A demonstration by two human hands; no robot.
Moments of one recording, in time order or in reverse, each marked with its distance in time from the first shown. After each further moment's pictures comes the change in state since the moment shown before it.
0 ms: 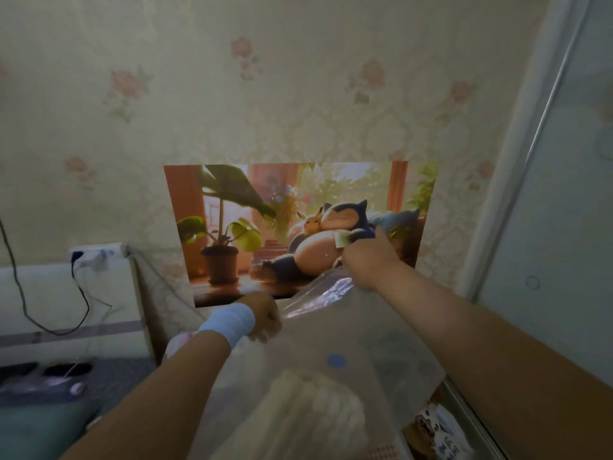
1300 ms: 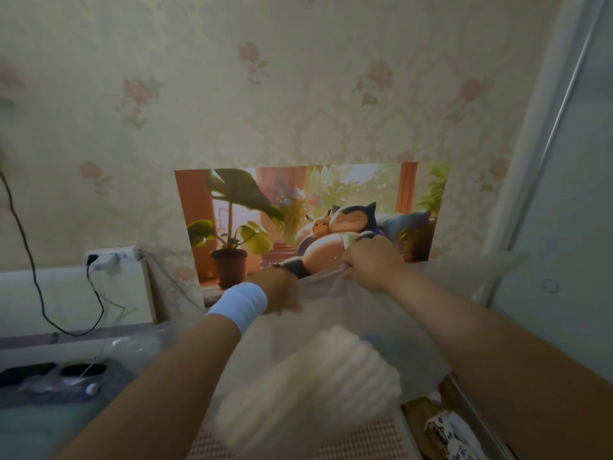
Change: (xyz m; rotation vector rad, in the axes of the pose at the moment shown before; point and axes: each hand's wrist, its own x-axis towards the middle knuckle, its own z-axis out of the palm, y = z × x) left_hand -0.019 0.042 -0.030 0.270 0.255 0.155; right_hand -0.019 -0.015 -0.037 0.000 0.118 -0.167
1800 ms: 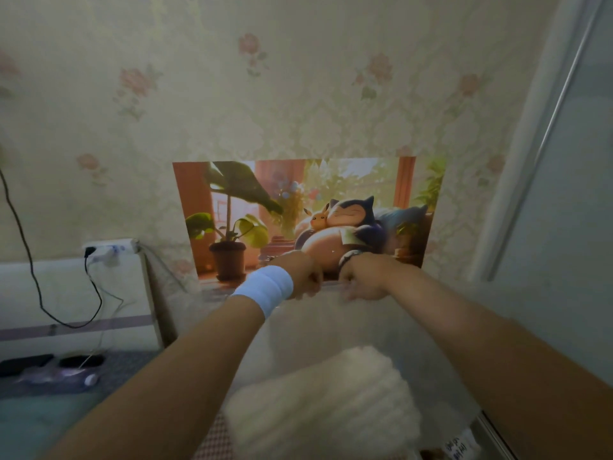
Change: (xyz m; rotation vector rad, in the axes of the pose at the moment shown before) left_hand 0.014 0.032 -0.005 0.001 -0.011 0.087; right_hand 0.003 0.006 0.035 0.106 -0.482 0.102
